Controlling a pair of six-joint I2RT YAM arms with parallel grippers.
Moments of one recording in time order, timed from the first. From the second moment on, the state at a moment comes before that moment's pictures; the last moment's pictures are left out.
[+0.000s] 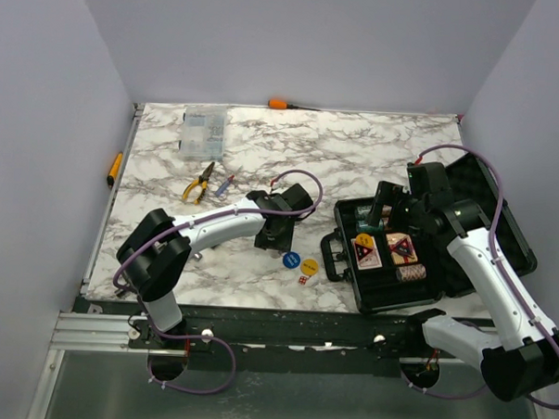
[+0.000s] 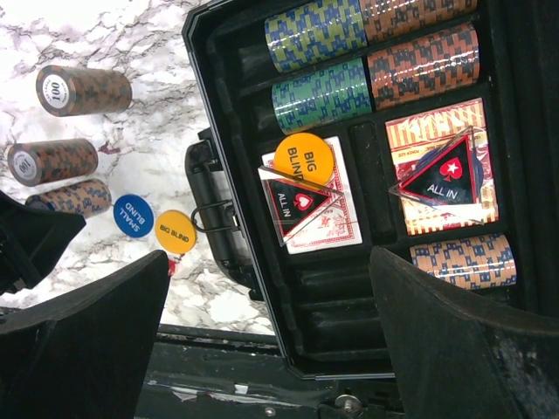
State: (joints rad) left arm -0.87 1.70 1.20 -0.78 -0.20 -0.72; right arm 0.32 1.08 1.08 -0.92 0.03 0.47
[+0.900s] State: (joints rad) left arm -0.87 1.38 1.04 -0.75 -0.16 -0.77; right arm 0.32 1.07 1.11 -0.94 0.03 0.49
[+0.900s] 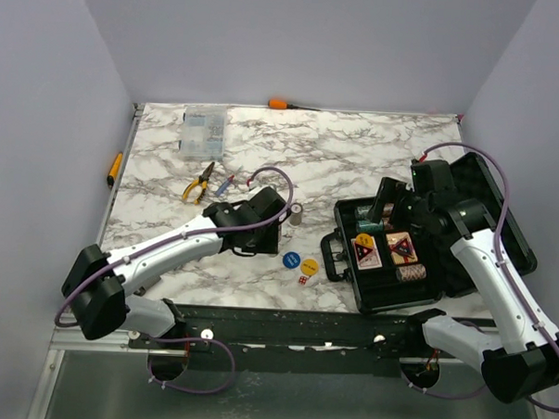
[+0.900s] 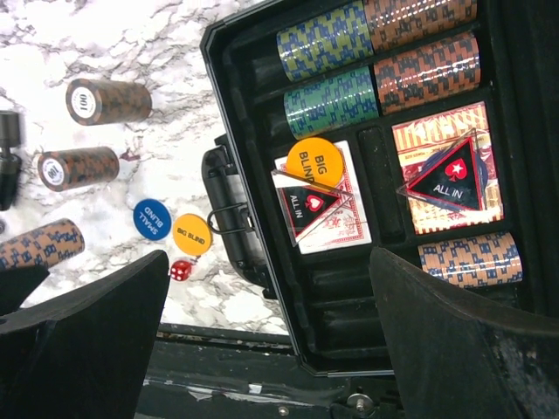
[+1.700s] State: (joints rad) left arm -0.96 1.03 0.82 -0.58 -0.05 -0.97; right arm 0.32 0.96 1.25 -0.97 -0.01 0.63
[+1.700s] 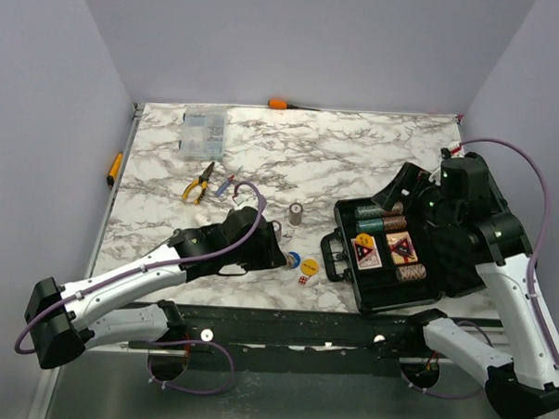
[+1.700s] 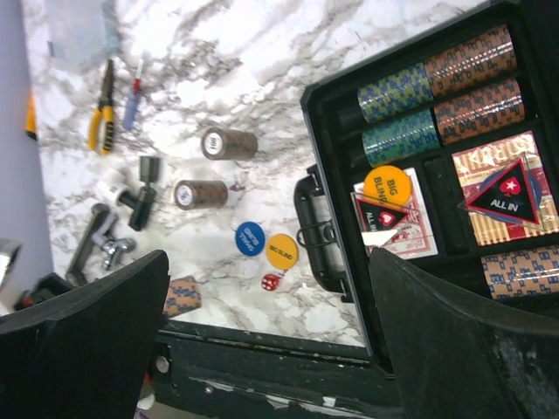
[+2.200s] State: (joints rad) left arm -1.01 1.05 0.78 -0.38 0.02 -1.06; right arm 0.32 0.75 1.29 -0.84 -0.01 0.69
